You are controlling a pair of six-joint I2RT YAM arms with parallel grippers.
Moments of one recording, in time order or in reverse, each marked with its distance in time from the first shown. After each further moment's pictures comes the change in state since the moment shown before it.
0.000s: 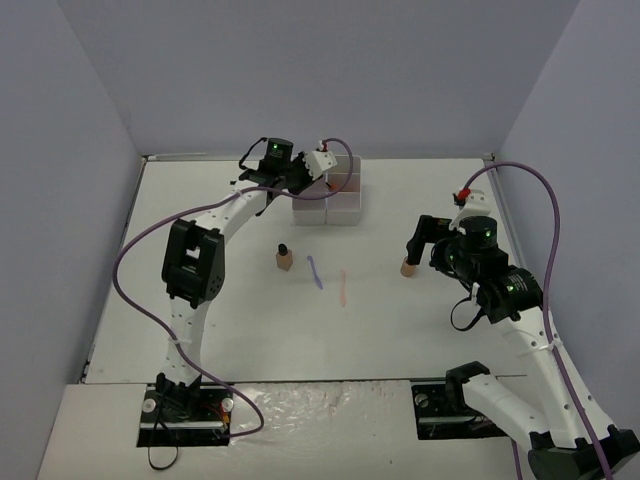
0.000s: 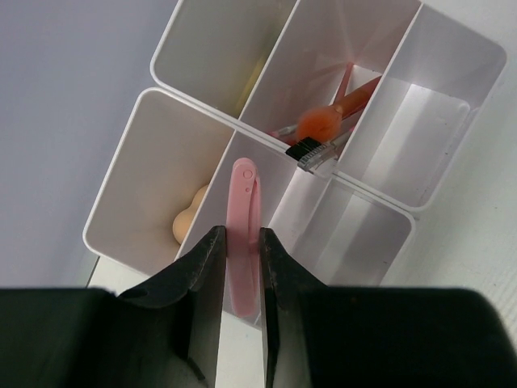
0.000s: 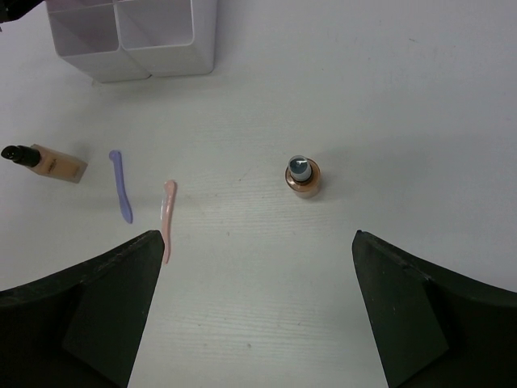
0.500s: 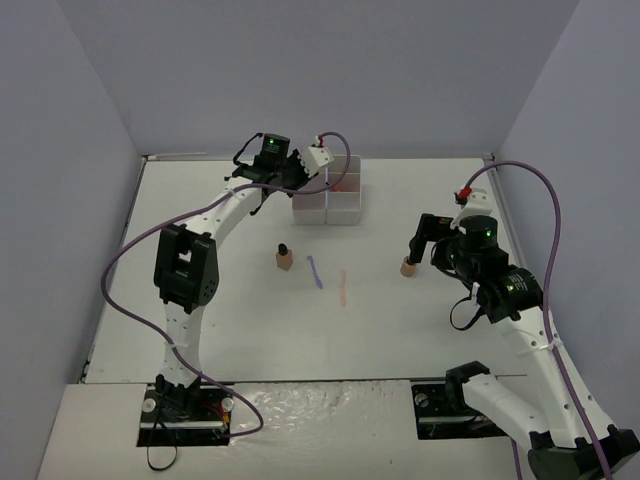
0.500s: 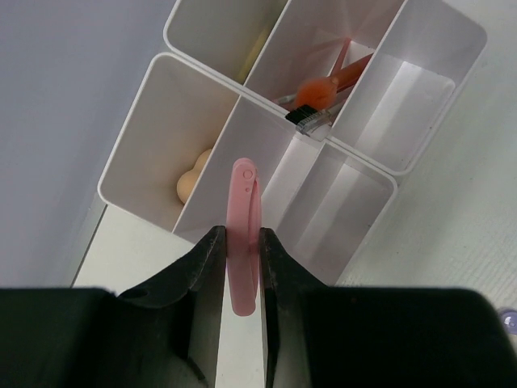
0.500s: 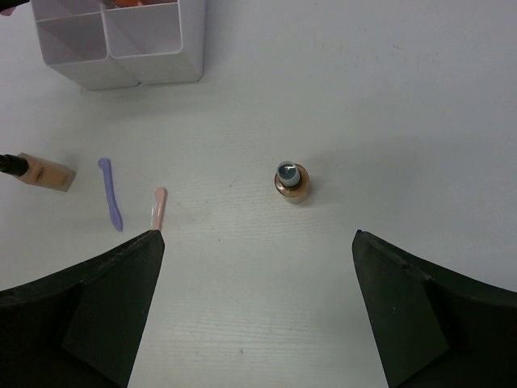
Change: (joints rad) left arm -0.001 -0.075 -0.004 -0.124 -0.057 -0.032; right arm 0.000 0.000 0.000 0.007 0.037 -0.014
